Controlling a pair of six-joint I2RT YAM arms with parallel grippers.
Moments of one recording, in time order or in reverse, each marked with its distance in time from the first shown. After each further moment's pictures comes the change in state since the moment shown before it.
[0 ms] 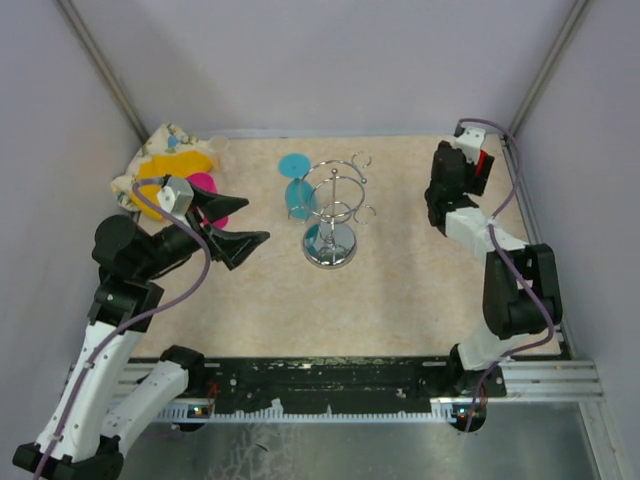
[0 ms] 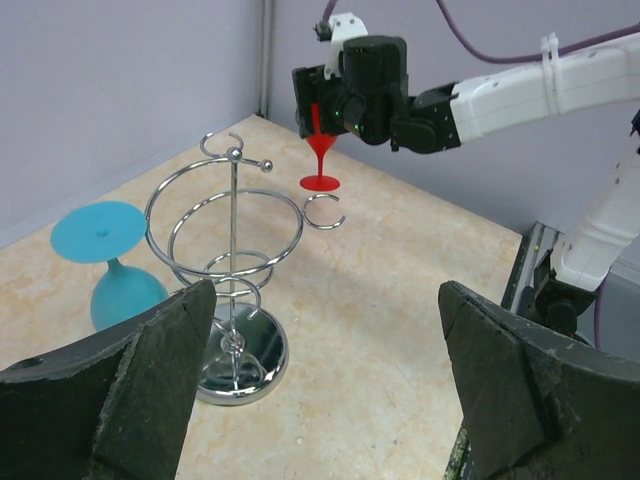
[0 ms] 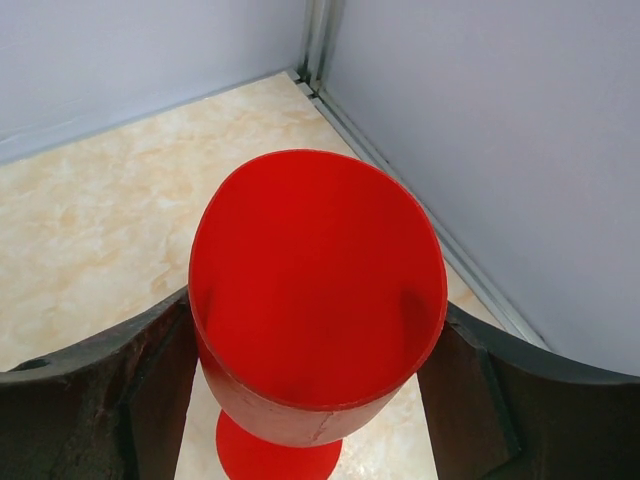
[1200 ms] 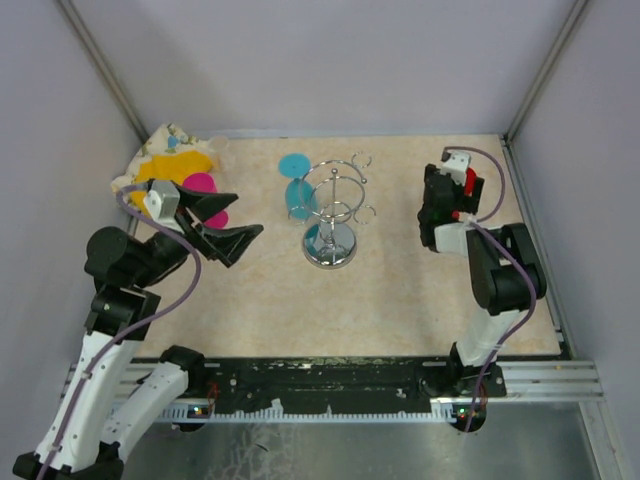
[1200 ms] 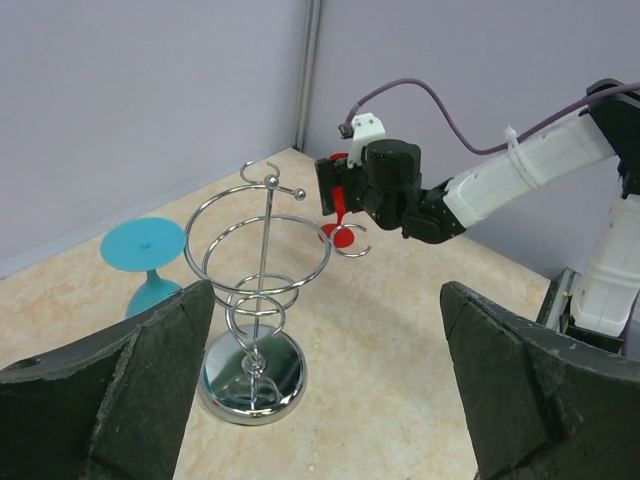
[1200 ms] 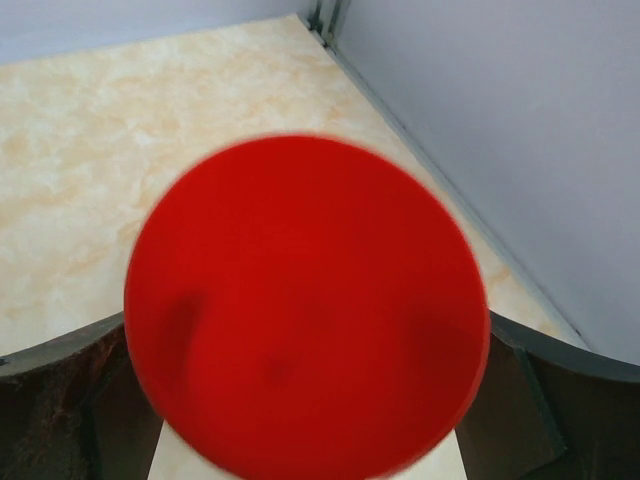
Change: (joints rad) left arm 0.000 -0.058 -0.030 0.053 -0.114 -0.045; right arm 0.004 0.188 -0.180 0.431 0.002 -0.097
